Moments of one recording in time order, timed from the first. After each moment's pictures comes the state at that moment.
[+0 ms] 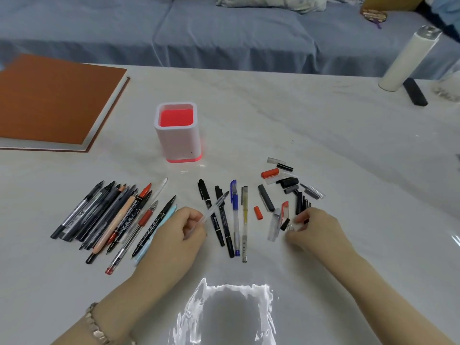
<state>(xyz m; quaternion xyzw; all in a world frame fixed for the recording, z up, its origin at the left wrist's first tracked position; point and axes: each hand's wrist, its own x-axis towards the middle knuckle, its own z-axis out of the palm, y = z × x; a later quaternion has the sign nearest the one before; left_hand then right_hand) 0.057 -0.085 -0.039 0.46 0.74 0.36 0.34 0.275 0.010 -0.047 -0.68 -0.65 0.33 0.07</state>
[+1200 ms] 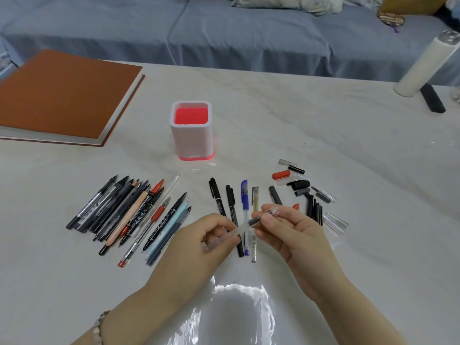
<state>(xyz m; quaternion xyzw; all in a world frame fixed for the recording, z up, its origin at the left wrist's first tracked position) 0.073 -0.102 -0.013 0.48 0.66 0.42 0.40 0.221 -0.037 -0.001 -0.44 -0.33 0.75 0.37</state>
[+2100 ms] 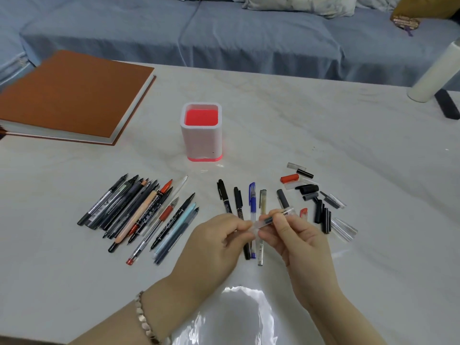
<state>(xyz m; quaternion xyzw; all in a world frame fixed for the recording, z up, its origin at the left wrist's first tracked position) 0.079 -0.088 -0.026 0.59 0.64 0.43 0.25 0.210 -0.044 -0.015 -0.45 -0.38 0.69 0.42</state>
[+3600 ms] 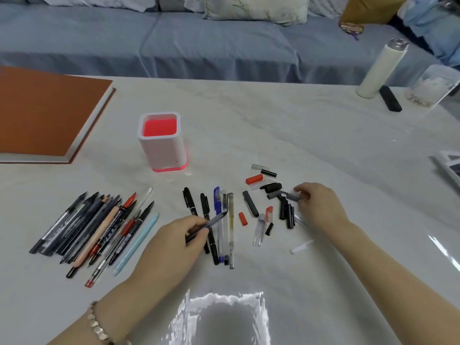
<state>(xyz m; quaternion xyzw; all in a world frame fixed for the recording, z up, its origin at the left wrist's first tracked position) 0.076 -0.075 -0.022 0.56 0.72 0.27 0.30 0.309 0.078 -0.060 -0.66 -0.72 0.19 0.10</state>
